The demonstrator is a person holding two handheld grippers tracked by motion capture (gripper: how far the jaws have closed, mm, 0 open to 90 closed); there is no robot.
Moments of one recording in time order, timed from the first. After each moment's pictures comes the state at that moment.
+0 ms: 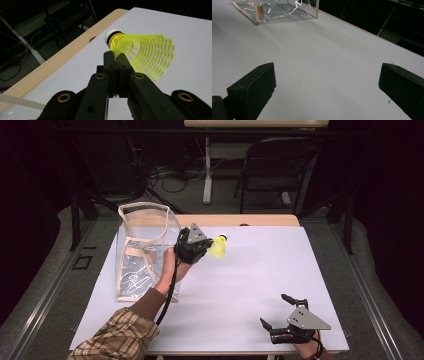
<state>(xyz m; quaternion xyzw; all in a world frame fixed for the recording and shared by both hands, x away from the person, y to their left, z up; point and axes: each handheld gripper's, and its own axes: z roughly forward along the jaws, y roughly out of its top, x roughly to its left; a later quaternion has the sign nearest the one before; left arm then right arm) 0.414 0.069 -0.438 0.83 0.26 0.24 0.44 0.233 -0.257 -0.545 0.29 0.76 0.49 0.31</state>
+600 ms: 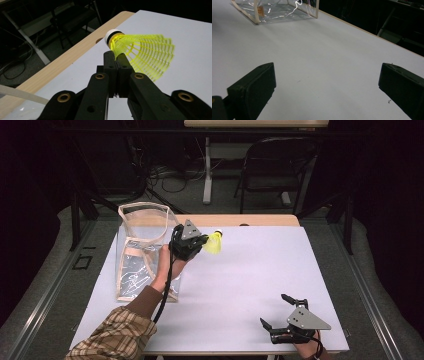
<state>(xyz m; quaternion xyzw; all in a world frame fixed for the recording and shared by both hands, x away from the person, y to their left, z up) 0.418 0.081 -0.430 0.82 0.27 0.25 0.44 0.233 -0.257 -0.545 0.29 0.76 0.49 0.31</state>
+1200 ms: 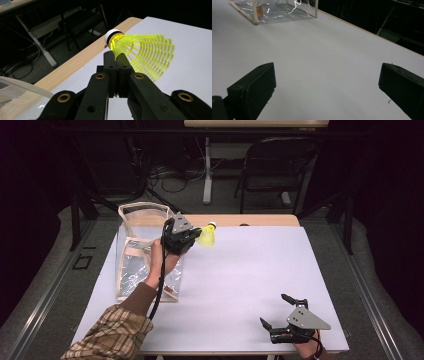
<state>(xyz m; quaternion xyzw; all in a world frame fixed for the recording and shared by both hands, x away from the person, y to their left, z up) 0.420 0.098 -0.413 0.81 0.28 0.26 0.45 0.234 -0.257 -0.545 0.29 0.76 0.49 0.31</state>
